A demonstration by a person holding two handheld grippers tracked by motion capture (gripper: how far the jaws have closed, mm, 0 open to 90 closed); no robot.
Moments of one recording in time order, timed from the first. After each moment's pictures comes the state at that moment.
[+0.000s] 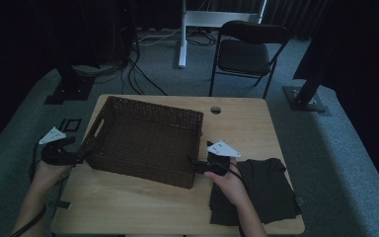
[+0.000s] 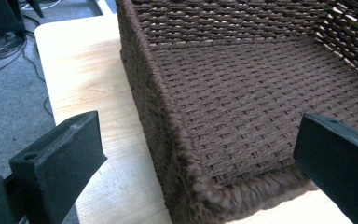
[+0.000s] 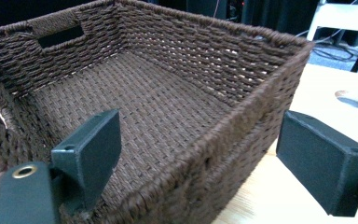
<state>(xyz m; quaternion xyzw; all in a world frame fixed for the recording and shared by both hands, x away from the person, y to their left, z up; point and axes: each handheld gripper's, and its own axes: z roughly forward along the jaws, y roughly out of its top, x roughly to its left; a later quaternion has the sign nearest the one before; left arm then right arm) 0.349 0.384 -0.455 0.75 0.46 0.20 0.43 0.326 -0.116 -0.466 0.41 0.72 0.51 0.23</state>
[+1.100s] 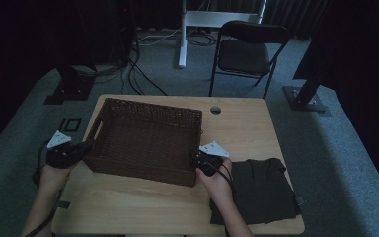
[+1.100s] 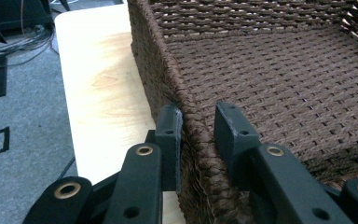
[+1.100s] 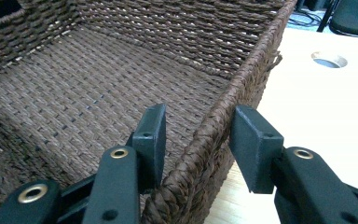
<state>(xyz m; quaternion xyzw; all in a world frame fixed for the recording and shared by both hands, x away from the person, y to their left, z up) 0.338 0.368 -0.463 0.74 0.49 0.23 0.39 0.328 -0.095 -0.476 0.47 0.72 0.44 0.25</state>
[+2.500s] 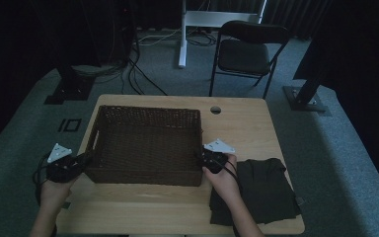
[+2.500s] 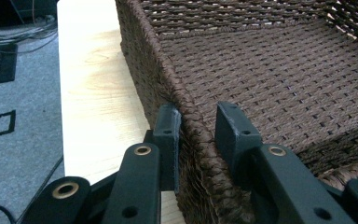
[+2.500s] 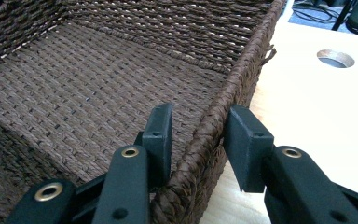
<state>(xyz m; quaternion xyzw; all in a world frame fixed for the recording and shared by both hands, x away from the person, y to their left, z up) 0.297 0.350 -0.462 0.73 0.51 0.24 0.39 0.335 -0.113 -0.474 0.45 0.74 0.44 0.23</state>
